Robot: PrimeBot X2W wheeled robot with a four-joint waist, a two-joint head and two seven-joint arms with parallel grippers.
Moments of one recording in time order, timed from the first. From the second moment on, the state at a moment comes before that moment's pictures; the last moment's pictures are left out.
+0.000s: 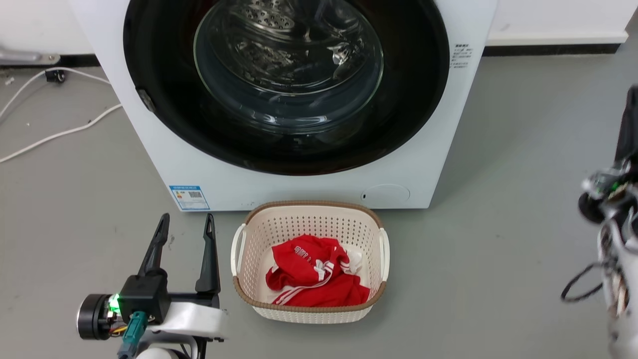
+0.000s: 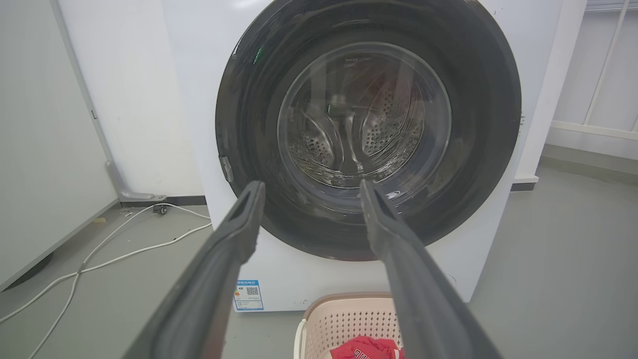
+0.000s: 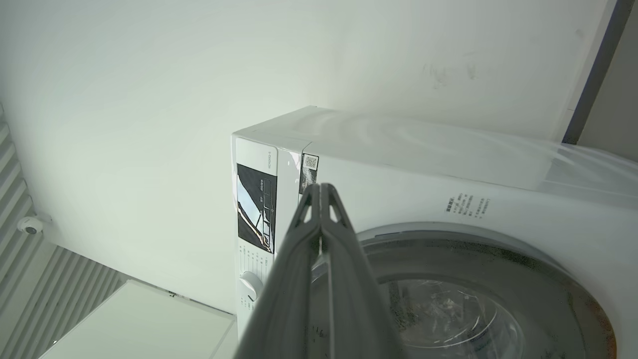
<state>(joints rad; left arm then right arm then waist) -0.03 0.05 -0.02 0.05 -0.04 -0.01 -0.26 -0.48 -0.17 -0.13 0.35 1.61 0.13 -0.14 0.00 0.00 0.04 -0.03</state>
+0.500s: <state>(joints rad) -0.14 0.05 -0.04 0.02 -0.03 -0.01 -0.26 -1.20 -0.35 0.10 0.88 1.50 0.13 0.23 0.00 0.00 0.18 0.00</state>
